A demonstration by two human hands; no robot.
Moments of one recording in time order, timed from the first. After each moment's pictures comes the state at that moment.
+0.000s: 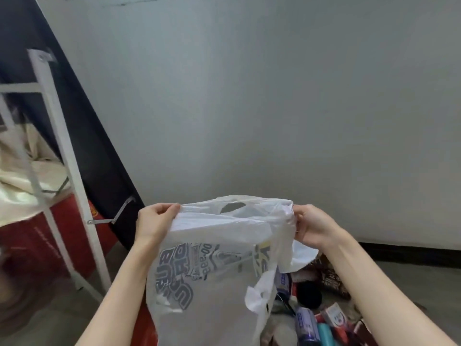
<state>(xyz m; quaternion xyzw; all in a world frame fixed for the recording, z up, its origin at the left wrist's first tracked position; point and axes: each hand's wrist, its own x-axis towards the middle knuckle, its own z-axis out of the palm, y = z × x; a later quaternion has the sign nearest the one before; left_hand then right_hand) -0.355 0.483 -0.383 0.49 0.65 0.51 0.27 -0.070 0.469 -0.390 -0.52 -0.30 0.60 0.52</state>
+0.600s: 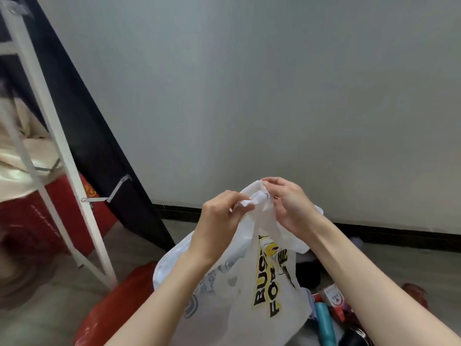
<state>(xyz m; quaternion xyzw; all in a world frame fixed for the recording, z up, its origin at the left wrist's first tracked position) -0.267 0.450 -0.411 0.78 0.40 0.48 0.08 -0.119 0.461 -0.388 -0.45 -0.40 0.59 0.55</state>
